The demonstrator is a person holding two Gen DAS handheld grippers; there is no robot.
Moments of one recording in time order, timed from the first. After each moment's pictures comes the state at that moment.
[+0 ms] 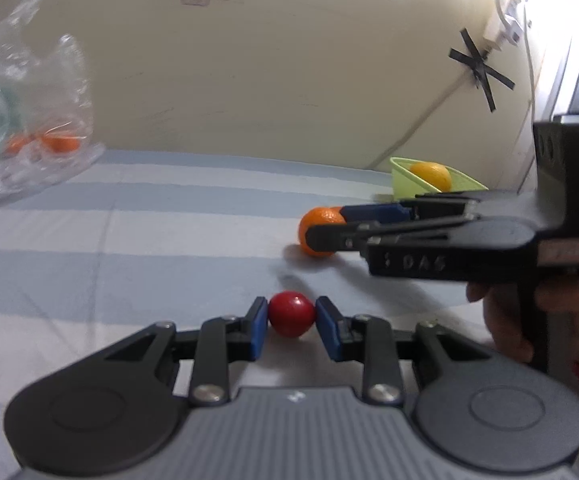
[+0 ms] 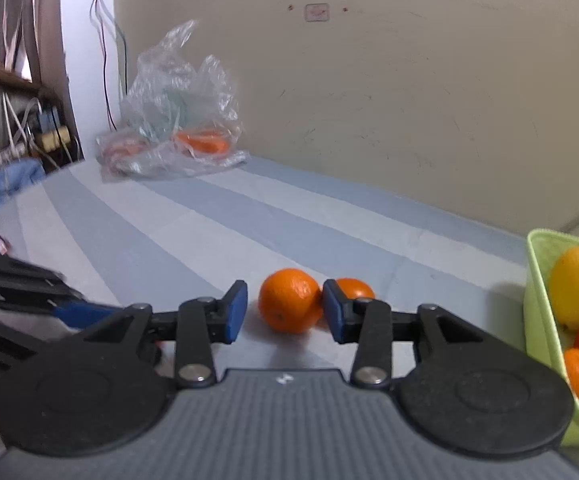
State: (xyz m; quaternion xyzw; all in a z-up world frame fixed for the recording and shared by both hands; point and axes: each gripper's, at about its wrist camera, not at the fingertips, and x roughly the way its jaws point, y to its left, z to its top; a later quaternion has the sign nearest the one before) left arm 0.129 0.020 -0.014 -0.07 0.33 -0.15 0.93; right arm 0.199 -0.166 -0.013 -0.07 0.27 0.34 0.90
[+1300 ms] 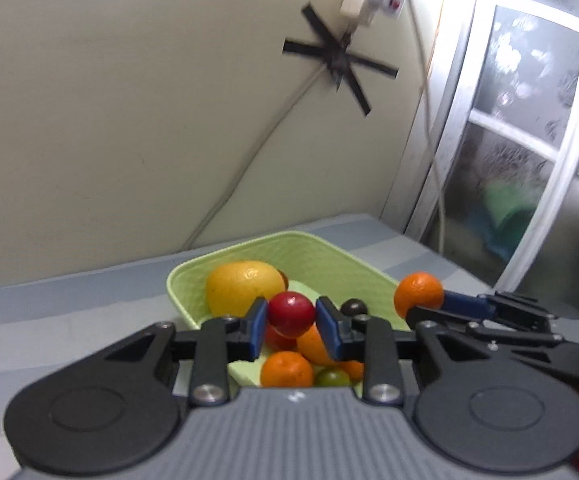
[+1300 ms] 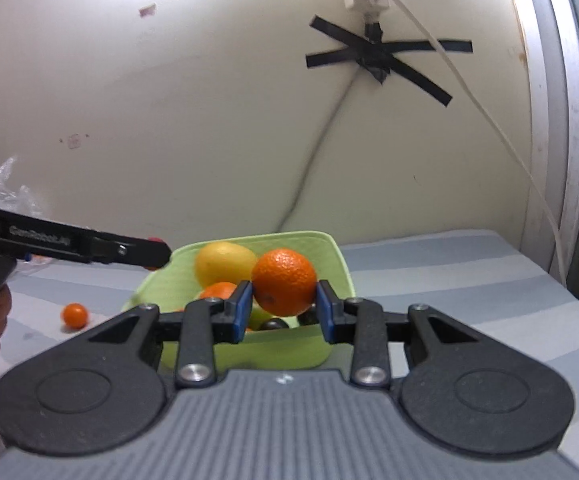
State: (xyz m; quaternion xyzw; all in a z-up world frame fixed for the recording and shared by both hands) left arm 0.264 -0.172 0.033 -0.01 0.30 -0.31 0.90; right arm 0.170 -0.384 -0.008 0.06 0.18 0.11 0.97
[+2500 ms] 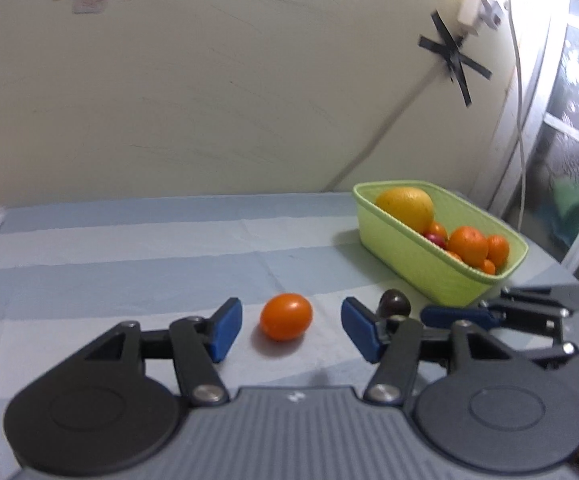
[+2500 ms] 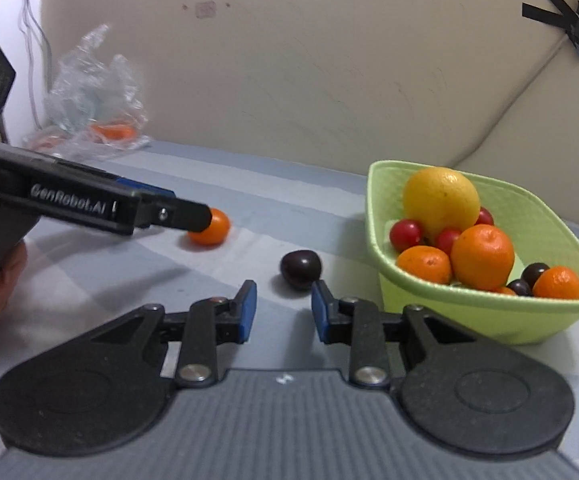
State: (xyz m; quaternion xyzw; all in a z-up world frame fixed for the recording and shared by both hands) left arm 0.230 -0.041 -0.013 -0.03 0.32 -0.22 0.92; right arm 0.178 -0.236 -0.026 -0.05 0.28 0.22 0.93
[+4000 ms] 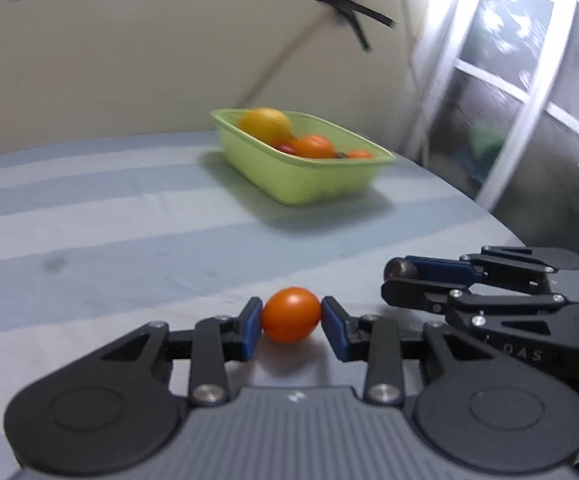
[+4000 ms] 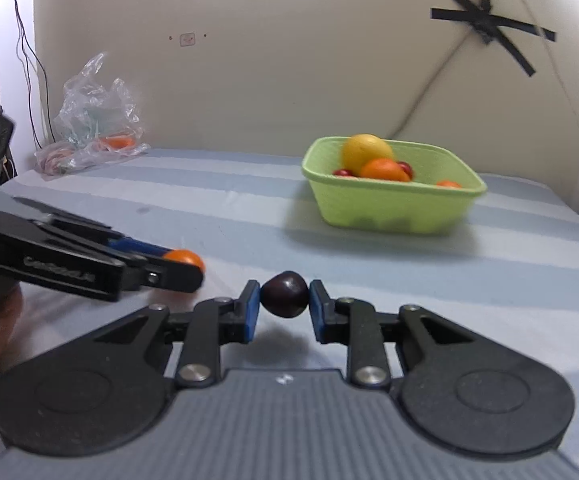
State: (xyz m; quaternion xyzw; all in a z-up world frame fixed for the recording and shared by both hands) left arm 0.127 -0.107 -0.018 -0.02 0.35 -0.31 0.88; right arm 0.069 -0.308 -0.018 -0.02 0.27 0.18 0.95
